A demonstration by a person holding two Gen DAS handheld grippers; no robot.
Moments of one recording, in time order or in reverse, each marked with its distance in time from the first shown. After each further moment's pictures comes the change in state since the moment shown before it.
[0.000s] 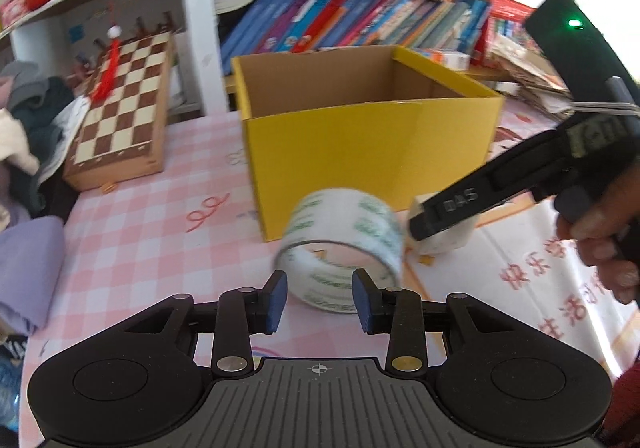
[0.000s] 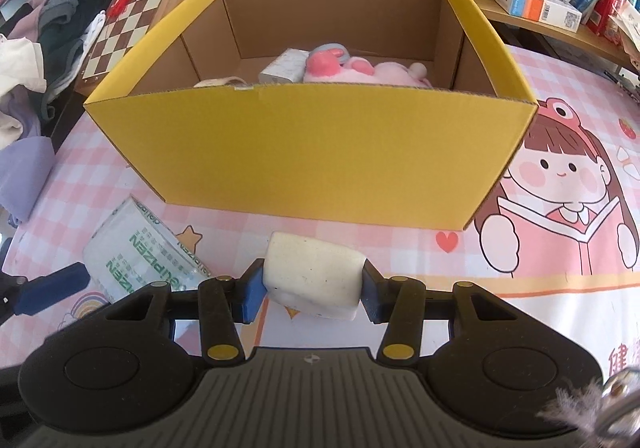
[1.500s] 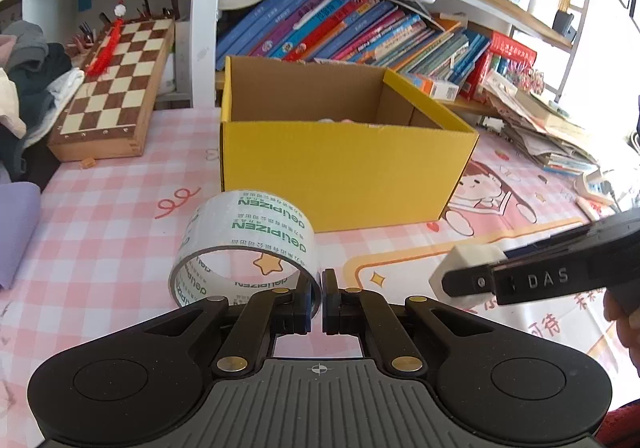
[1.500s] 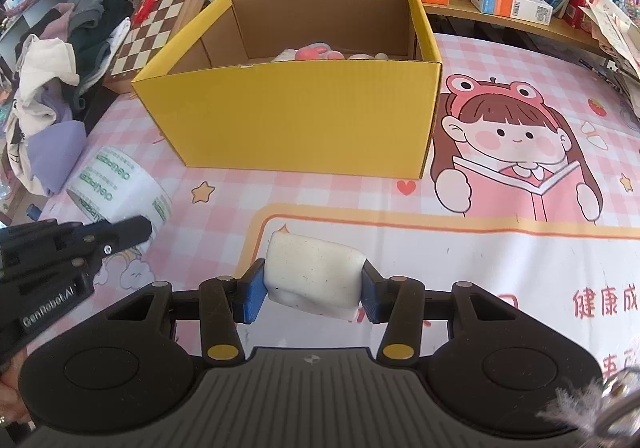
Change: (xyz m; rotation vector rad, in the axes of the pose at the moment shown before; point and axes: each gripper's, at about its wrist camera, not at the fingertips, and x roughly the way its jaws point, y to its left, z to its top) left arm -0.016 -0.006 0.003 -0.162 -0.028 -0.072; right arm -0.066 -0.019 -0.048 0.003 -0.031 0.036
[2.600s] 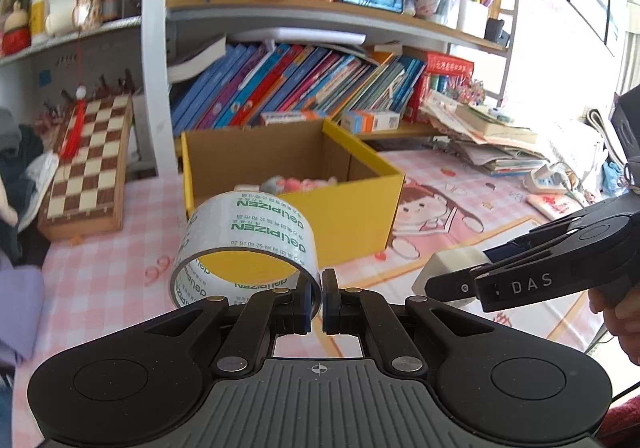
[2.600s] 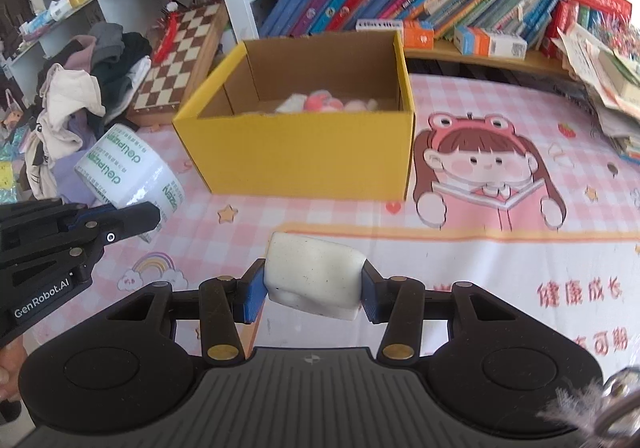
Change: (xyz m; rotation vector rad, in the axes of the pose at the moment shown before) left arm -0.053 -0.026 0.025 0.171 -0.102 -0.085; right arm -0.066 0.009 -0.006 -0.015 -0.116 -0.007
